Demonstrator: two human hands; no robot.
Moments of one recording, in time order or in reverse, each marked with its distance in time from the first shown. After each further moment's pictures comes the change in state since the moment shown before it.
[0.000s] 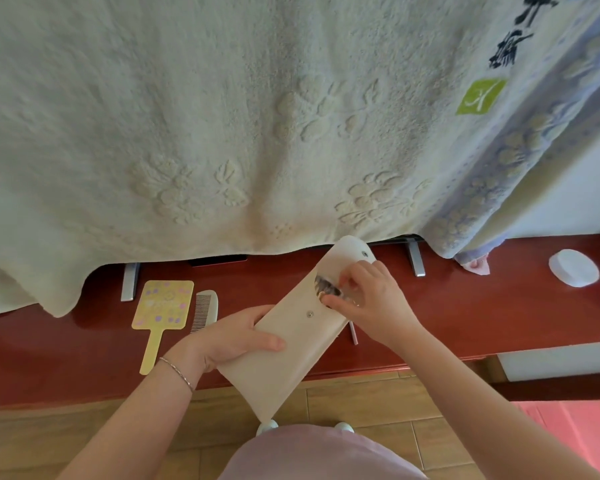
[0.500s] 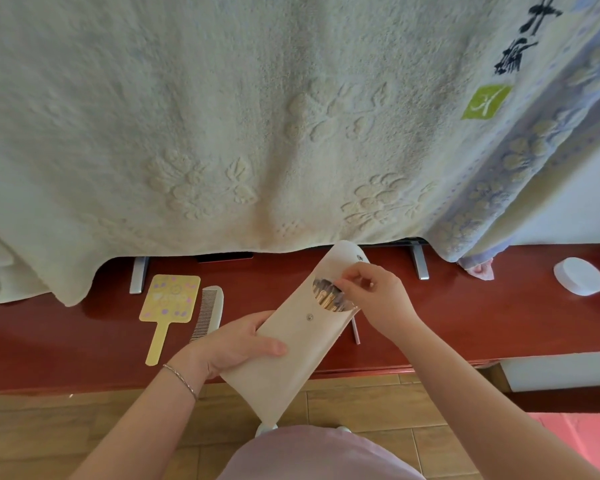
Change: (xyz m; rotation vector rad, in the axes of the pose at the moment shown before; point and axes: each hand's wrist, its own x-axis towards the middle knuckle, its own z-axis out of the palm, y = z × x) left_hand -0.006 -0.017 0.007 -0.058 0.038 0.002; right_hand 0.002 -0.012 -0.006 0.333 -0.030 0.292
